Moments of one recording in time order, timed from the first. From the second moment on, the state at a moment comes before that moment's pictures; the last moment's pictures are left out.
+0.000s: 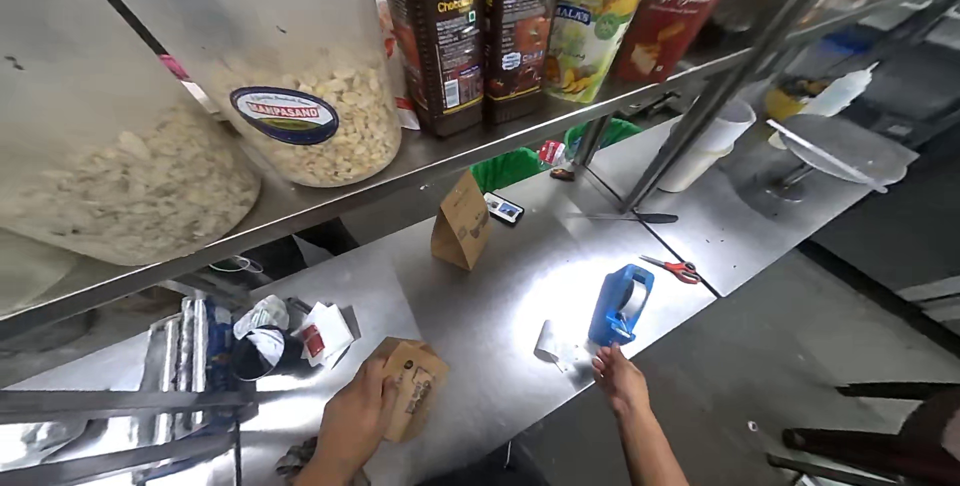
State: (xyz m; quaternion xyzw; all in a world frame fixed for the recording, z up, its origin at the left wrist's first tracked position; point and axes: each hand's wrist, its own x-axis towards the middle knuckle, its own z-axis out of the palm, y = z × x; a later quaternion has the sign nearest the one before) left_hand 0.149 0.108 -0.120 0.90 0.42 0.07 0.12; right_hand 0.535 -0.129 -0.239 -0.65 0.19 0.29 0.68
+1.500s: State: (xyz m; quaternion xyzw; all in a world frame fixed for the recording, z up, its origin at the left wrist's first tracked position) left_hand 0.257 0.114 -0.053 0.89 0.35 0.04 0.30; right_hand 0.572 -0.123 -0.211 -0.78 0.07 0.16 0.60
